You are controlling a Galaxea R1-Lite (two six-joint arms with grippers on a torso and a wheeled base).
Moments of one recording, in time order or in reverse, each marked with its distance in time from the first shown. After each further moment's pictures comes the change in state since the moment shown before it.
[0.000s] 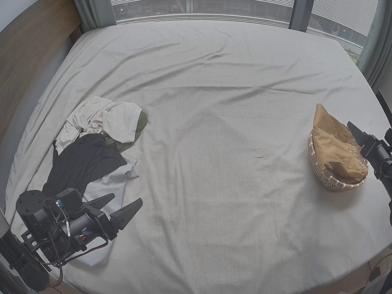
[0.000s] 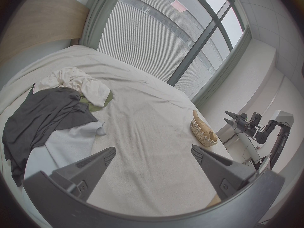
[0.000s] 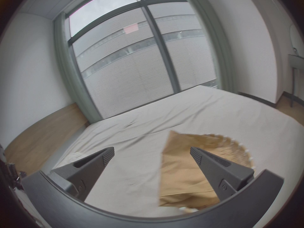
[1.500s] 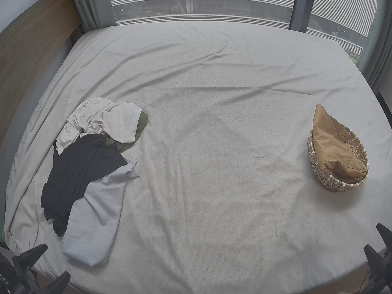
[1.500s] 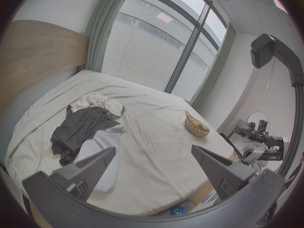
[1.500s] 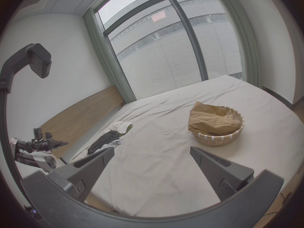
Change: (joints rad) left arm 0.149 -1.450 0.000 1.407 -0.070 0.135; right arm 0.267 -1.339 0.299 1.124 -0.060 -0.114
